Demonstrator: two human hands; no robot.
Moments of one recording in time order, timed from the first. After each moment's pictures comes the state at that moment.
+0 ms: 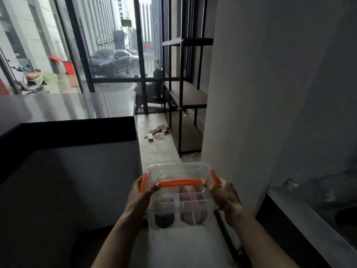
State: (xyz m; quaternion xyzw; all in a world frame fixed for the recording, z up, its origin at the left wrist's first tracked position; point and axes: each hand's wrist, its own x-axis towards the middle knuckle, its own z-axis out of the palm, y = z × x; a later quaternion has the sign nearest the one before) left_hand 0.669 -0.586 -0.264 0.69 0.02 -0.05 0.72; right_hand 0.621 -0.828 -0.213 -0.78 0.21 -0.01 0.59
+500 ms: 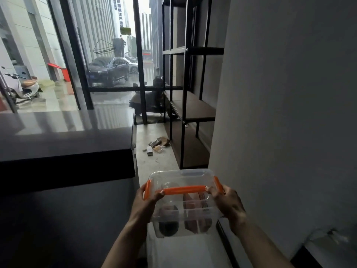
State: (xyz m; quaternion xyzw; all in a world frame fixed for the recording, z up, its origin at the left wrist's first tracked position) left_hand 0.890 -0.590 -0.240 0.67 0.02 -0.04 0.74; right_hand 0.848 -0.825 -0.200 -0.78 0.21 -0.03 0.58
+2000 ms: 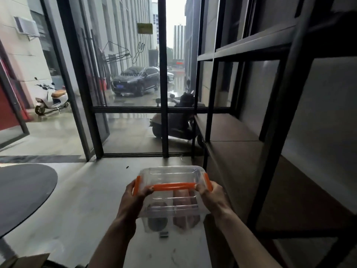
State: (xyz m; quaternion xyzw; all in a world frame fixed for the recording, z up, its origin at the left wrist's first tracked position) left_hand 2.153 -0.593 -0.220 0.67 0.11 0.07 0.73; right_hand 2.166 -0.820 -0.193 -0.78 0.10 0.01 0.62
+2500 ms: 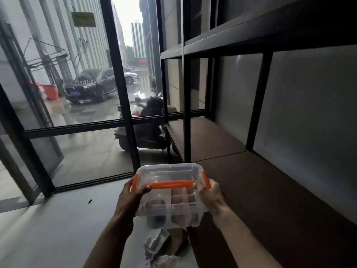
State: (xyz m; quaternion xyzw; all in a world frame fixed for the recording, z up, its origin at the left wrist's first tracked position) left_hand 2.559 -0.661 -0.174 0.70 0.04 -0.03 0.71; right_hand 2.533 -0.882 -0.174 -0.75 0.19 -0.04 0.63
